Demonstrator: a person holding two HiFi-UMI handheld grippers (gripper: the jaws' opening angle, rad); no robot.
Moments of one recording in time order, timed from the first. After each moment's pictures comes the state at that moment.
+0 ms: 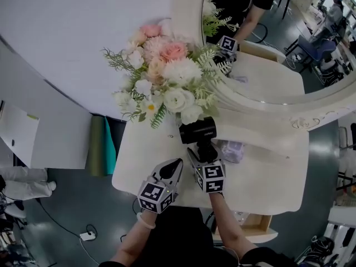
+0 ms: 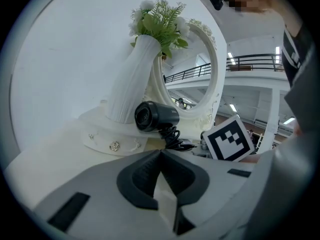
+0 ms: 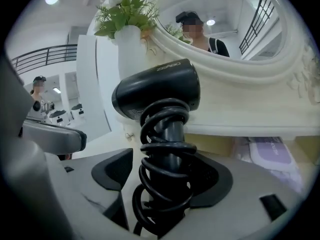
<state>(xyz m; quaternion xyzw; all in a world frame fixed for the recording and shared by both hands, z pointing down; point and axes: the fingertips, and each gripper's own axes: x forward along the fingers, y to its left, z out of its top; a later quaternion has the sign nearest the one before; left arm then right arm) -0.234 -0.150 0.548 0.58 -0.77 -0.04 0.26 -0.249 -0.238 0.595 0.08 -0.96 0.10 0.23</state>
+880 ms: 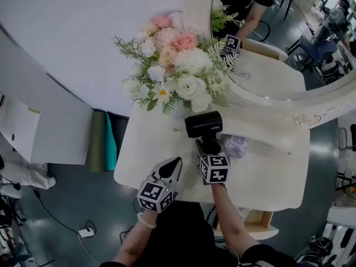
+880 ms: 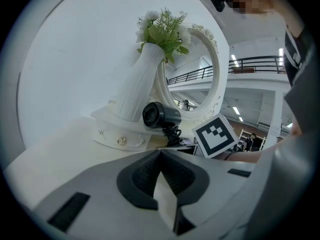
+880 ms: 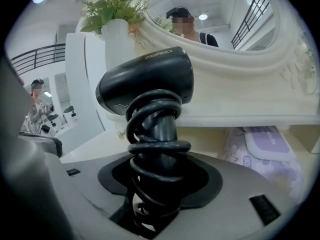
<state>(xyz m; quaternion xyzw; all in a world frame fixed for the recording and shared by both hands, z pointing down) -0.230 -0.125 0.550 0.57 -0.78 -0.05 0.26 -0.248 -0.249 0.608 0.12 -0.95 0.14 0.26</state>
